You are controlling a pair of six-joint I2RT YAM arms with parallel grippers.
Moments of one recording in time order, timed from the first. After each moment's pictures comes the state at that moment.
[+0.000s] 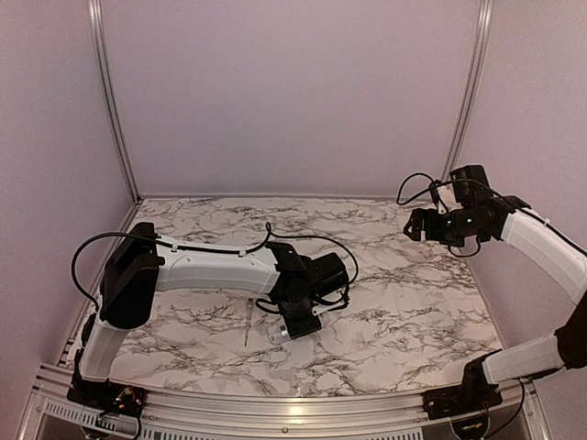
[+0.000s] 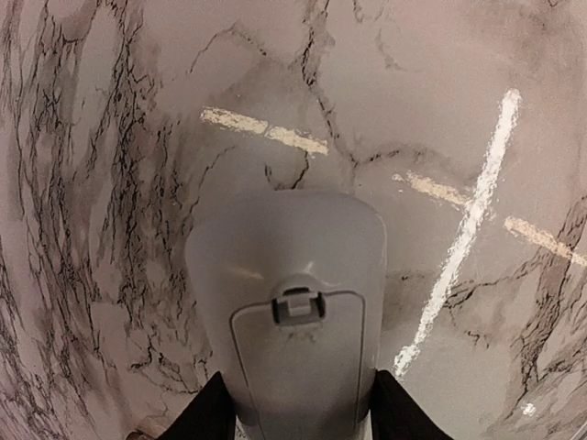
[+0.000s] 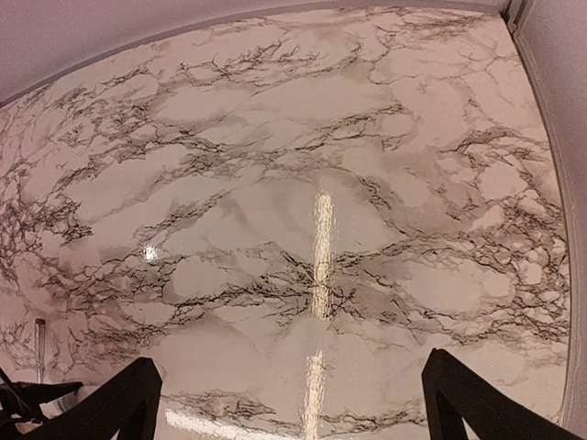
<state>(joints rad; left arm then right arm) -1.17 2.24 1.81 -0.90 -0.15 0.12 0.22 1.24 1.08 -0.66 -0.07 0.26</state>
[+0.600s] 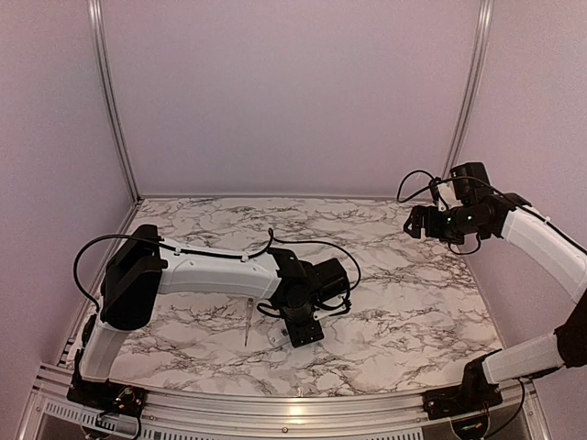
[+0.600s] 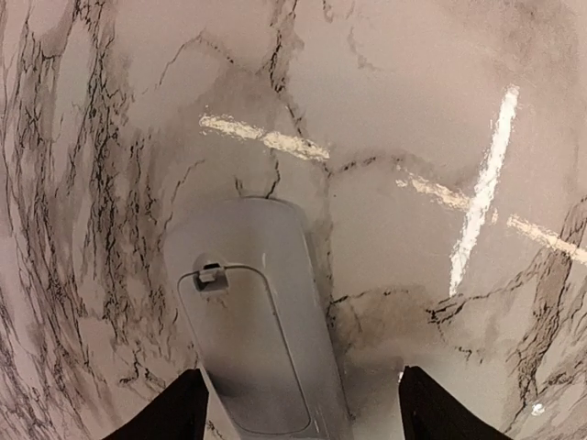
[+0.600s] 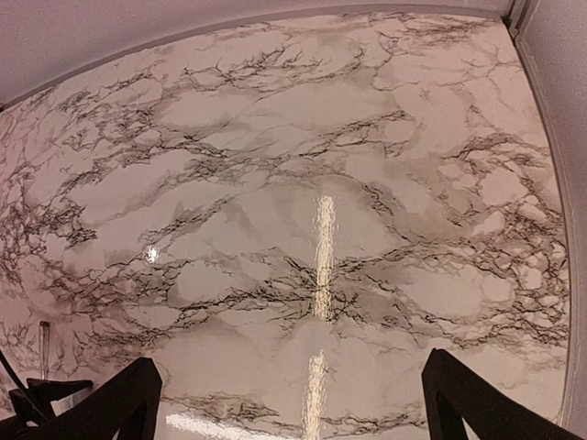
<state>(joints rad) -1.19 2.25 1.79 -0.86 -0.16 0.14 0.22 1.25 1.10 -0.67 -0.08 0.26</state>
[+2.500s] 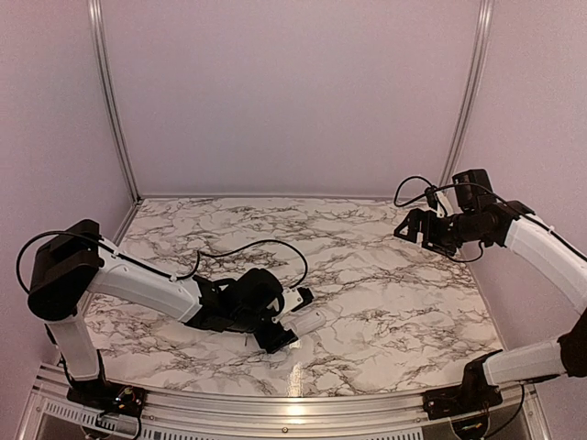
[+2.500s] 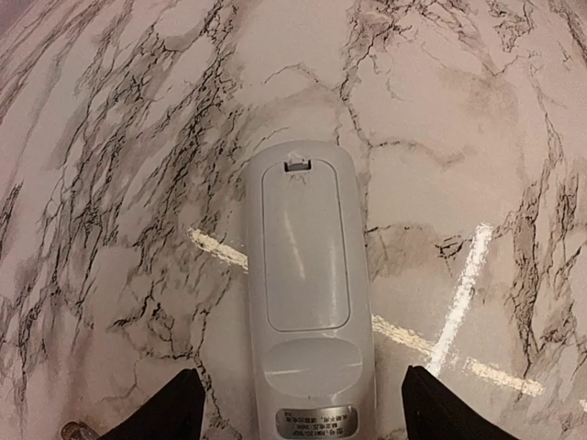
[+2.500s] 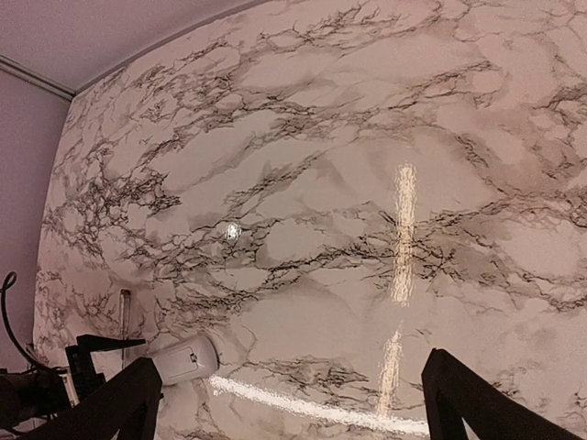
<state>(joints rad) -1.12 1.83 0.97 0.02 -0.06 0.03 0.23 1.19 1.04 -0.67 -0.30 0.40</state>
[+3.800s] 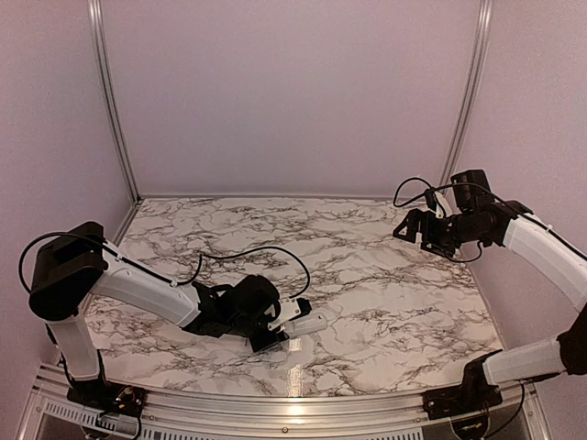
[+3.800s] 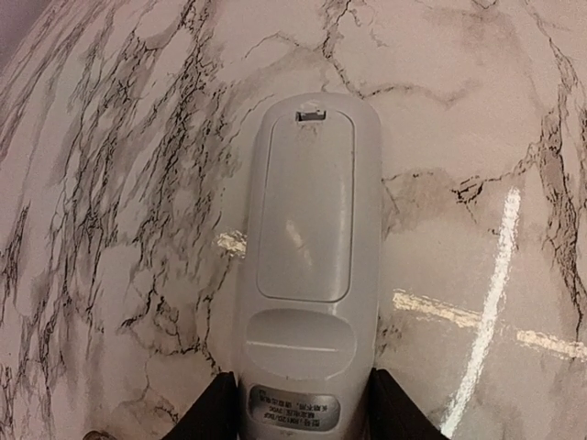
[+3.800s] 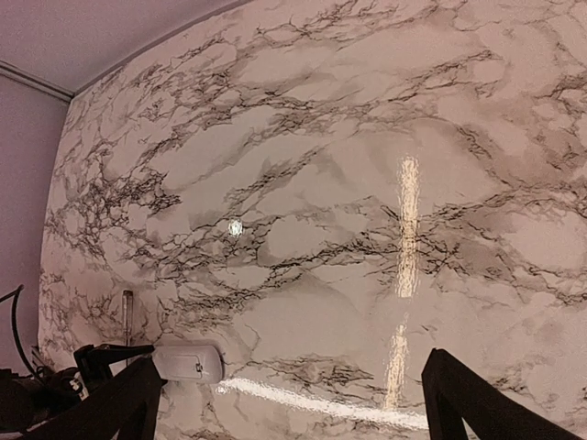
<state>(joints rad) -1.12 1.84 0.91 0.08 -0.10 0.21 0.23 1.20 1.04 -0.67 -0.31 0.42</state>
